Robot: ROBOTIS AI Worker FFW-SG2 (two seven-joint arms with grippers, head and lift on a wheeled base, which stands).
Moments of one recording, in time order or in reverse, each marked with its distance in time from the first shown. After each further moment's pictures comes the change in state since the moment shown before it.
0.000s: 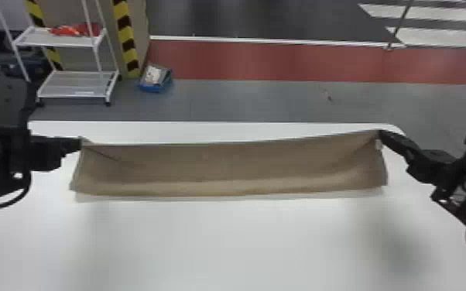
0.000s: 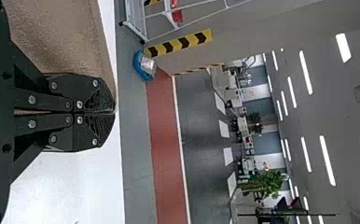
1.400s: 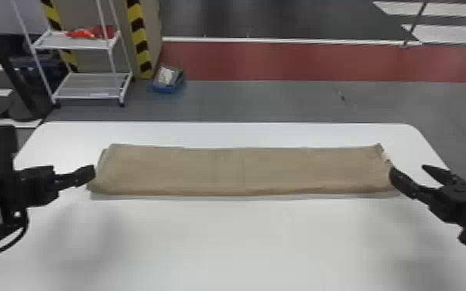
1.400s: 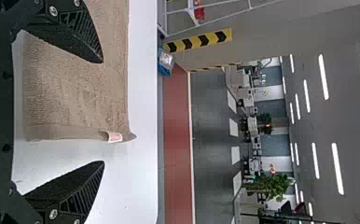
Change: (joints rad) left arm 0.224 0.020 0.155 0.029 0.213 -0.275 0.012; right arm 0.233 -0.011 0.002 -0.142 -0.015 -0.076 -0.033
